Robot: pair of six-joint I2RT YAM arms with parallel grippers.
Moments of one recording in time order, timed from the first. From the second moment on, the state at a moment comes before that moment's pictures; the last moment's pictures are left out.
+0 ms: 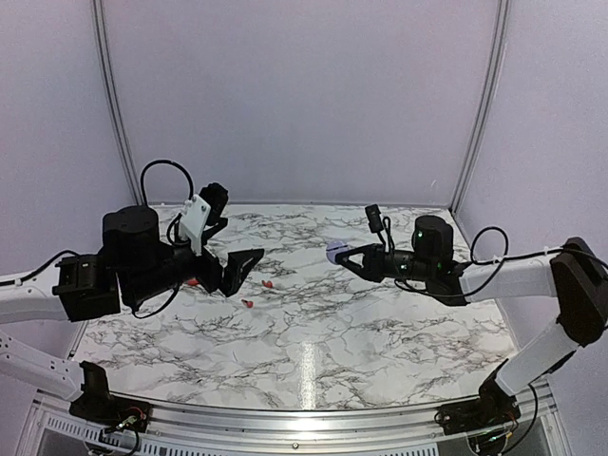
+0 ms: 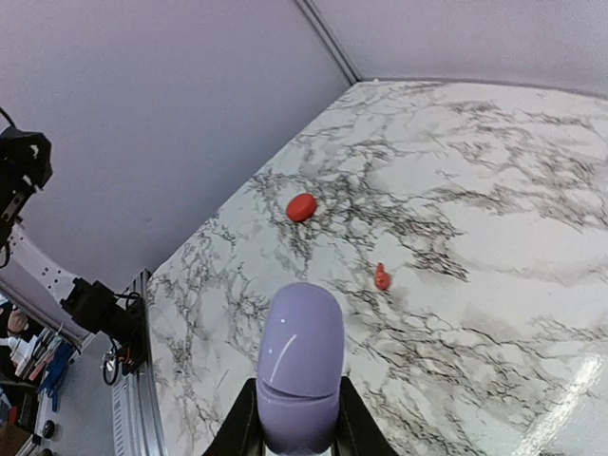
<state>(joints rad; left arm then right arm) -1.12 1.05 0.87 -0.02 -0.35 0.04 0.57 1.47 0.68 0.59 -0.63 0.47</state>
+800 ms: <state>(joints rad) -0.76 1.11 0.84 -0.16 -0.23 -0.47 0.39 2.04 1.08 0.33 -0.69 0.43</state>
